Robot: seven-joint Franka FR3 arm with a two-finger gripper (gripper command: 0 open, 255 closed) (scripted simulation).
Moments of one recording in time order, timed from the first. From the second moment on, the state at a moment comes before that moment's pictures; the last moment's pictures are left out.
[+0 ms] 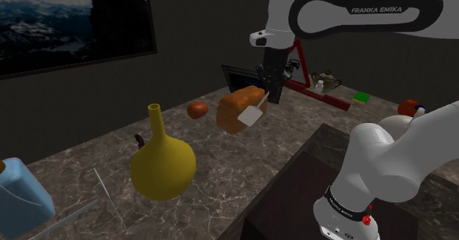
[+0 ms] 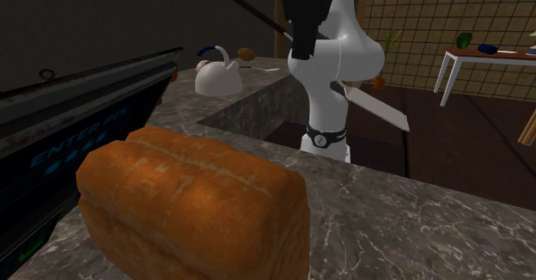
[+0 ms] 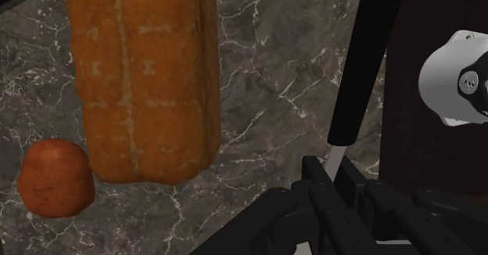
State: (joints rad) arm 0.45 -0.63 -0.22 -2.30 -0.19 1.67 -1.28
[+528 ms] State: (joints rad) arm 0.42 -0.68 -0.25 -2.27 -0.22 1.59 -1.34
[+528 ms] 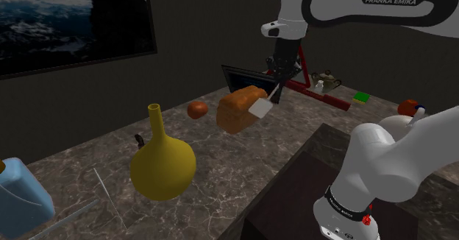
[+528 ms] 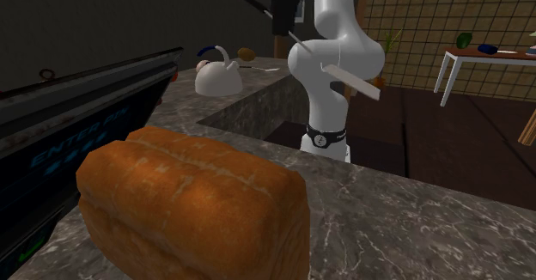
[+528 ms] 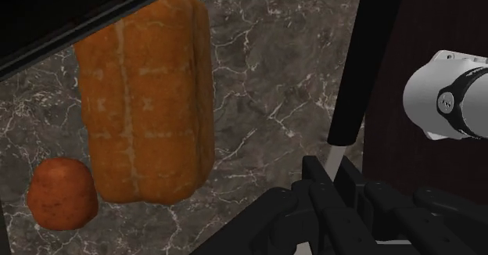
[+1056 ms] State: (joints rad) arm 0.34 -0.82 -0.38 -2.32 -0.34 1.54 -1.51
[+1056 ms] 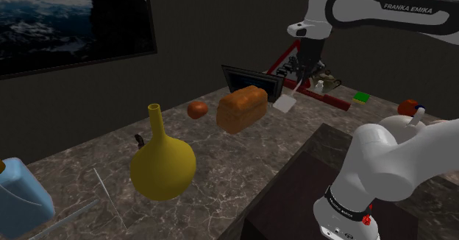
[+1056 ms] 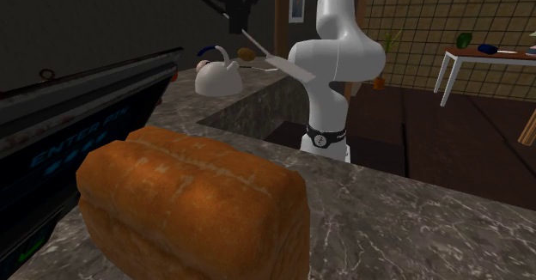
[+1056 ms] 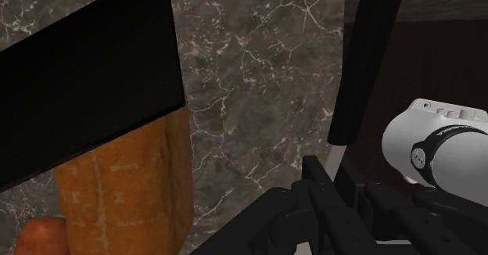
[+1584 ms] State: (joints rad) arm 0.27 -0.89 -0.52 -2.30 -0.47 1.49 -1.68
